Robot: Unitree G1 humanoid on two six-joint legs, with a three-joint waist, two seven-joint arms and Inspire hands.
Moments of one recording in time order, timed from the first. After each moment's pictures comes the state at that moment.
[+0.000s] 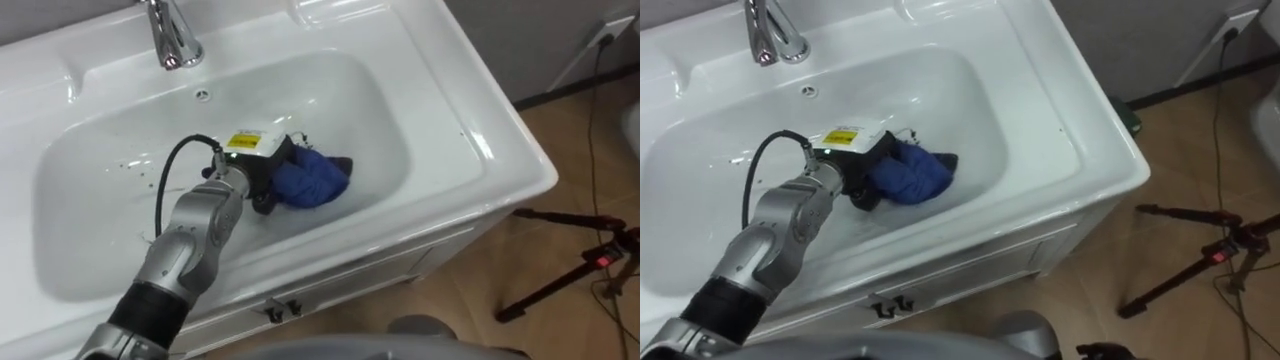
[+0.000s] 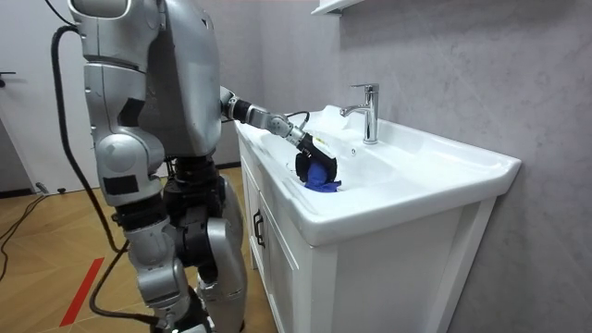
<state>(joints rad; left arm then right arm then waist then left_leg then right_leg) -0.06 0.28 -0.36 0.23 1.09 0.10 -0.23 0.09 -0.30 0.09 1.27 -0.21 0.08 0.25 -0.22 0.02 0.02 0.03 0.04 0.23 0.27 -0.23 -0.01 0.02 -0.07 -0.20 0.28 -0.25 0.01</state>
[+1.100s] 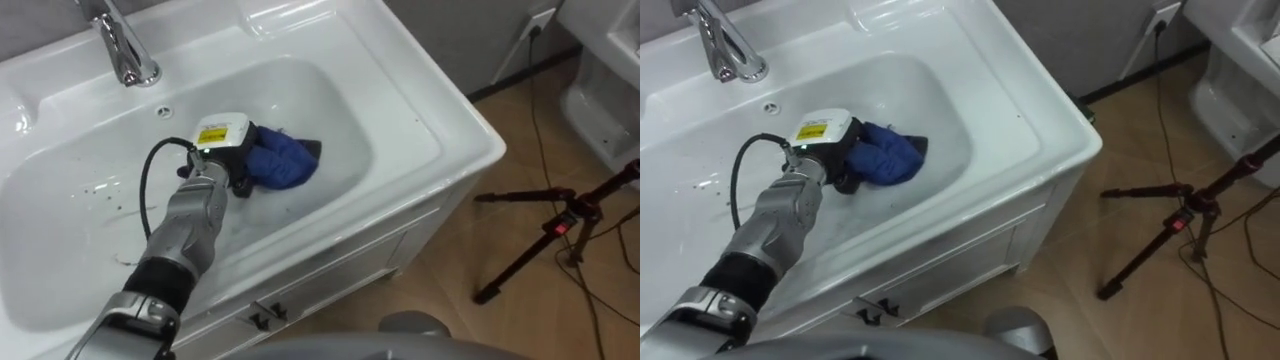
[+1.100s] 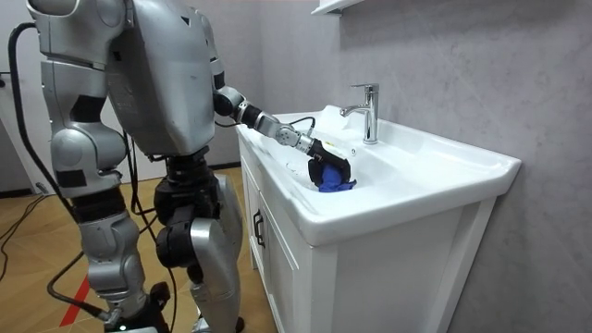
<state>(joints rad) -0.19 0.23 -0.22 0.58 1.06 0.12 0.05 0.17 -0.26 0.05 1.21 -0.15 0.14 0.18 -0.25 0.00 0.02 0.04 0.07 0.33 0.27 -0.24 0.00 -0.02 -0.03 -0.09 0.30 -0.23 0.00</state>
